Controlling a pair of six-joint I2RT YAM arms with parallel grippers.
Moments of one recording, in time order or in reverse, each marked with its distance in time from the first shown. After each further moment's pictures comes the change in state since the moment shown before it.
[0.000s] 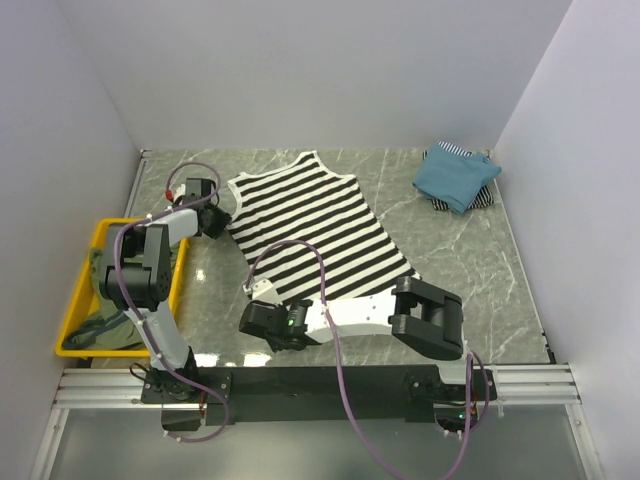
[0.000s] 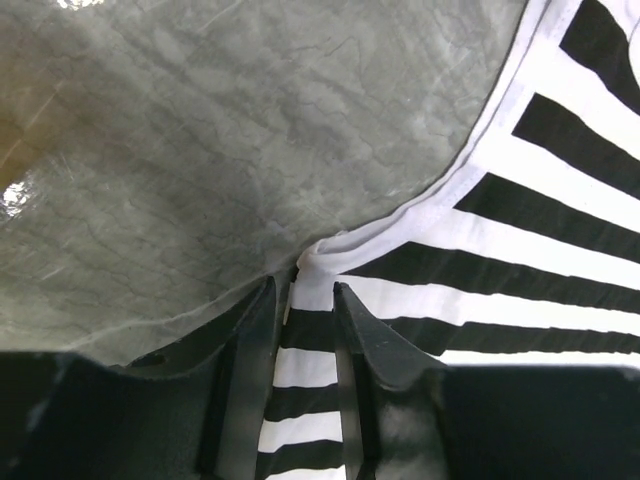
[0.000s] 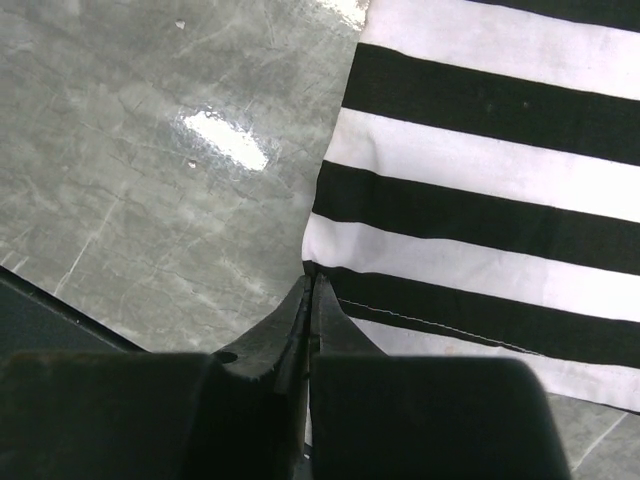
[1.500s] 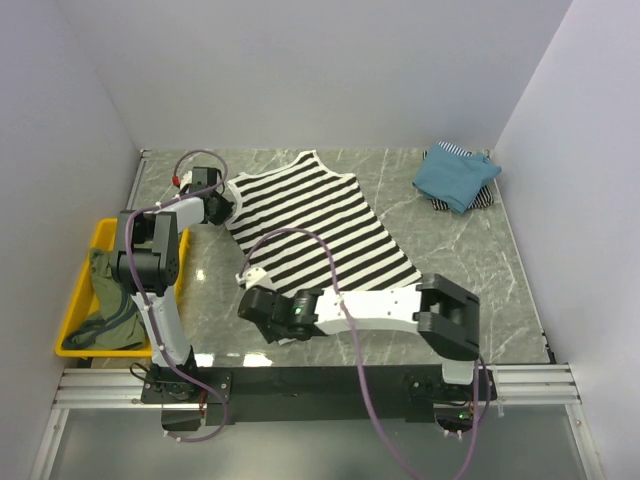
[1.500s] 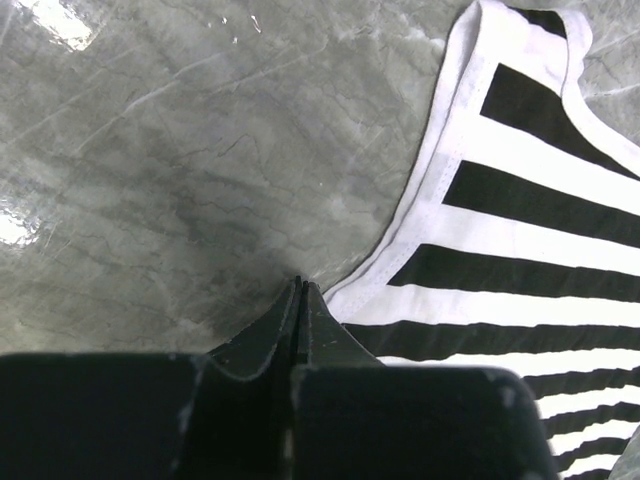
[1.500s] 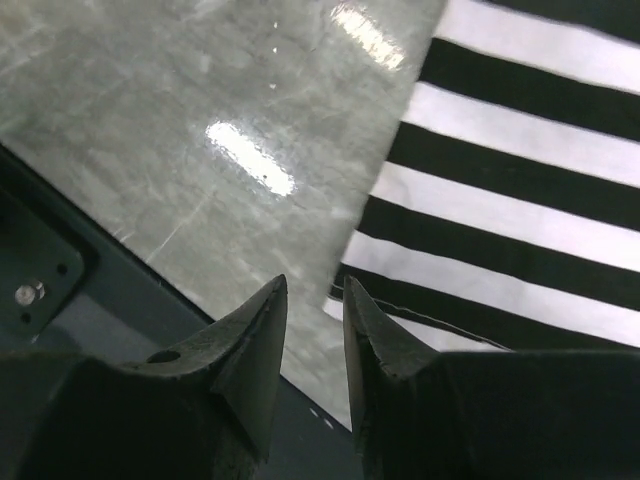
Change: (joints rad) left arm -0.014 0.138 0.169 0.013 -0.027 0.048; right arm -0.038 -0.134 0.029 -0.019 -0.071 -0.127
